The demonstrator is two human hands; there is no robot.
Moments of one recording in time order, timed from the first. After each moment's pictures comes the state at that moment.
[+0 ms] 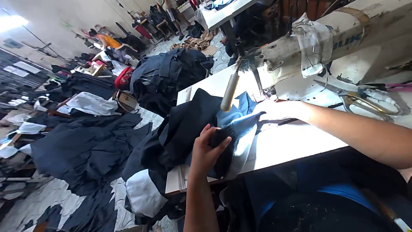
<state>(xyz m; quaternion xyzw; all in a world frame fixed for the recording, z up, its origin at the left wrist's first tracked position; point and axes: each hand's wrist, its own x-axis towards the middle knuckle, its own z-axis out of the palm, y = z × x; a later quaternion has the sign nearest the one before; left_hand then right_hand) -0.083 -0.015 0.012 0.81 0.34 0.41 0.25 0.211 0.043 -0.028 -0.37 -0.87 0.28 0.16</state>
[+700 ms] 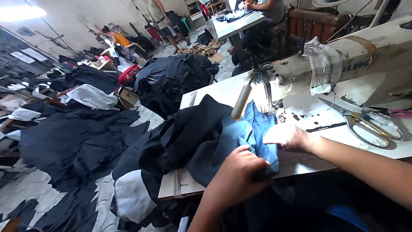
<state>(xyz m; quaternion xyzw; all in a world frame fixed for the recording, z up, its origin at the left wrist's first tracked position) -0.043 -0.050 0.020 0.95 0.18 0.23 0.13 0.209 -0.003 -0.069 -0.23 -0.90 -0.02 0.36</state>
